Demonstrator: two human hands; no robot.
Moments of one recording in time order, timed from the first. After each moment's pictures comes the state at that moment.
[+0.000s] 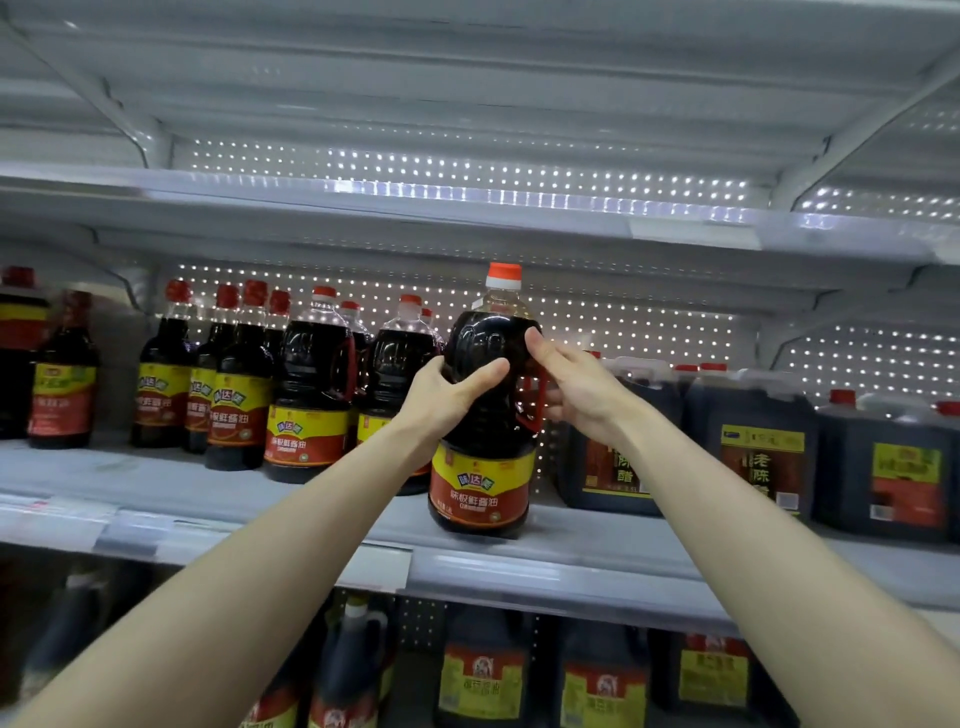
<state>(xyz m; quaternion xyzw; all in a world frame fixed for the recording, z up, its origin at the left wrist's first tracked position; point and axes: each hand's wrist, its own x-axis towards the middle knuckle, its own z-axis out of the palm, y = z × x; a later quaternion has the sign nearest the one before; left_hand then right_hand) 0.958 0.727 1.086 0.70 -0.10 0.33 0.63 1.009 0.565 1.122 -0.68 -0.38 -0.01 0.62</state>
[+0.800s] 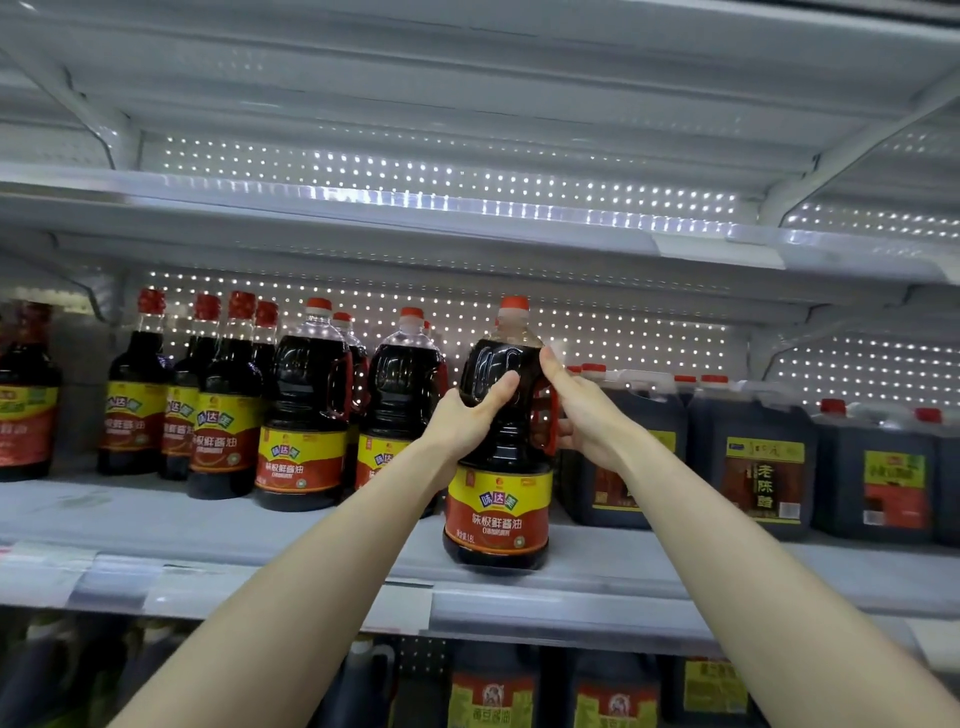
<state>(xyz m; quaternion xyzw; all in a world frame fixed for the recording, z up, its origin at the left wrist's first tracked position) 0.991 0.747 1.084 0.73 -0.04 0.26 0.63 1.025 0.595 1.117 -0.72 -0.27 -0.02 0.63</state>
